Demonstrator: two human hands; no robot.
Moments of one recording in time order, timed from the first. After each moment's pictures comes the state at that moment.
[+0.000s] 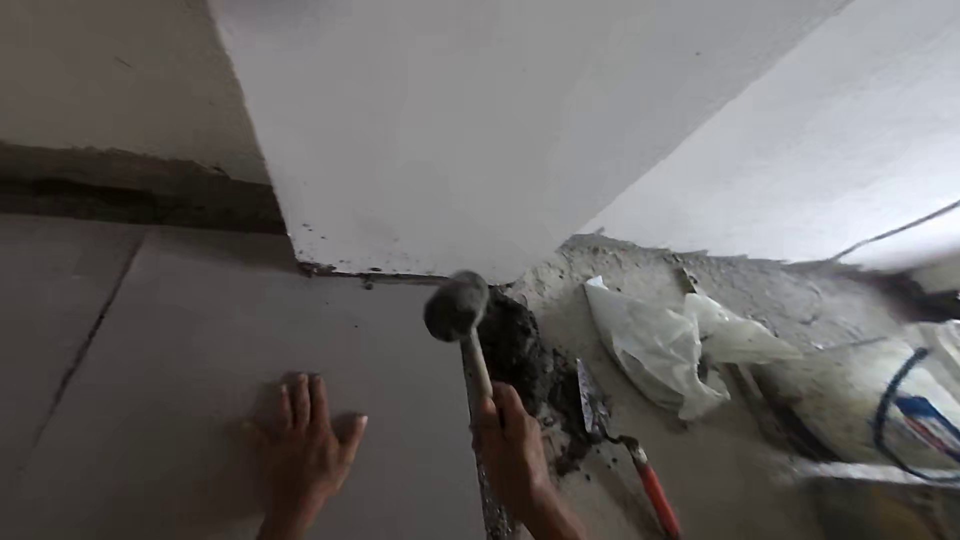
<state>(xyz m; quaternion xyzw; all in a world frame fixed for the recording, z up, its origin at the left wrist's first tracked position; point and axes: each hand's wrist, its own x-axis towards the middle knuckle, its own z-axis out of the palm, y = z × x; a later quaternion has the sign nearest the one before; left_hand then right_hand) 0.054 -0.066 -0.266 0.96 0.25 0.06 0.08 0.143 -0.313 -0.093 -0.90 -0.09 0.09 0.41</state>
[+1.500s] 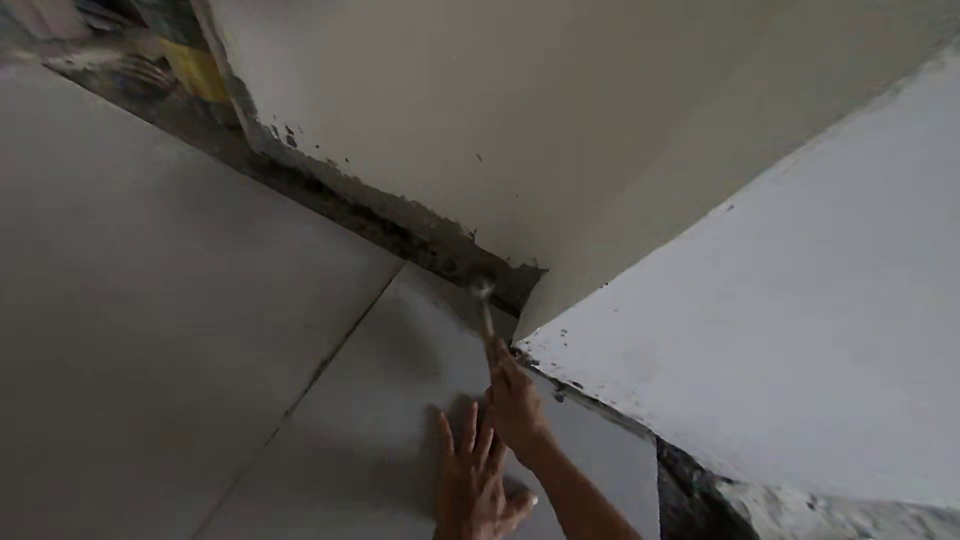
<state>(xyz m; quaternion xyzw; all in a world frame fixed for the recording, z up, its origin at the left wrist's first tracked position) 0.125 -0.007 -0.262 0.95 0.23 0.09 0.19 0.251 0.015 -0.155 -0.87 -0.20 0.29 0.35</state>
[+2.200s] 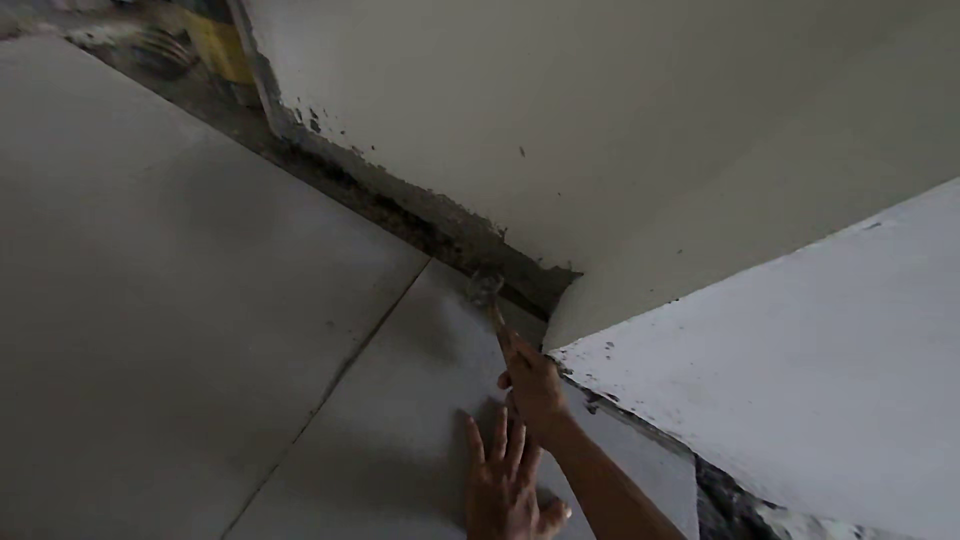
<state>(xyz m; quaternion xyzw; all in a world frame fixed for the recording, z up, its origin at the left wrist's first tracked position) 0.132 -0.005 -0.262 0.95 0.24 0.10 0.18 0.251 0.058 -0.149 -0.85 -0.15 0.32 0.39</state>
